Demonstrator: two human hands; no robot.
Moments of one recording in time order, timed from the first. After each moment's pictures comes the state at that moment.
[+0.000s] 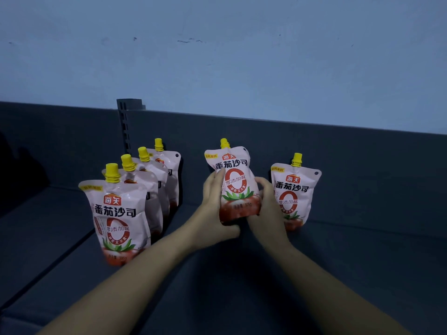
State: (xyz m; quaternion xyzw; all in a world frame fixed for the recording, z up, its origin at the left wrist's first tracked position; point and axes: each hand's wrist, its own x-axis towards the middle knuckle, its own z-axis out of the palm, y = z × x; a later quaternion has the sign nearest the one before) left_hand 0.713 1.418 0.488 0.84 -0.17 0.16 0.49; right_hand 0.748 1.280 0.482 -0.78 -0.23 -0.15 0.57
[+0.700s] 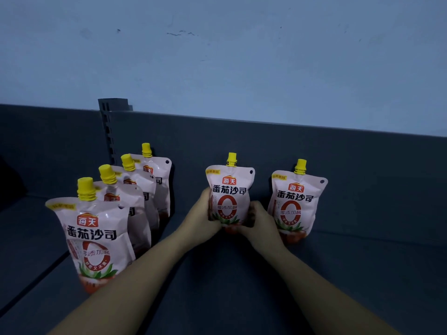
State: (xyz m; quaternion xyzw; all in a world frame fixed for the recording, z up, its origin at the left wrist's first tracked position) left_hand 0.779 1.438 0.464 0.82 -0.08 0.13 0.55; right_hand 0.802 1.283 0.453 -0.83 -0.18 -0.04 0.52
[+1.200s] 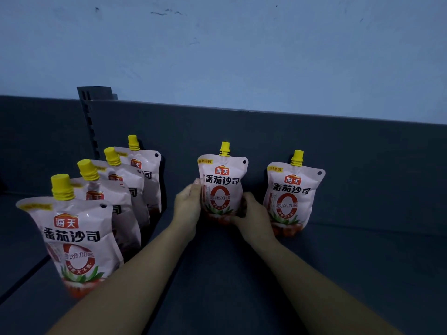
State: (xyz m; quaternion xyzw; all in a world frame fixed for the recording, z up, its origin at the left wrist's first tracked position) left_hand 0.795 1.426 0.472 0.65 0.10 0.20 0.73; right_hand 0.812 1.292 0.451 -0.86 -0.15 -0.08 0.48
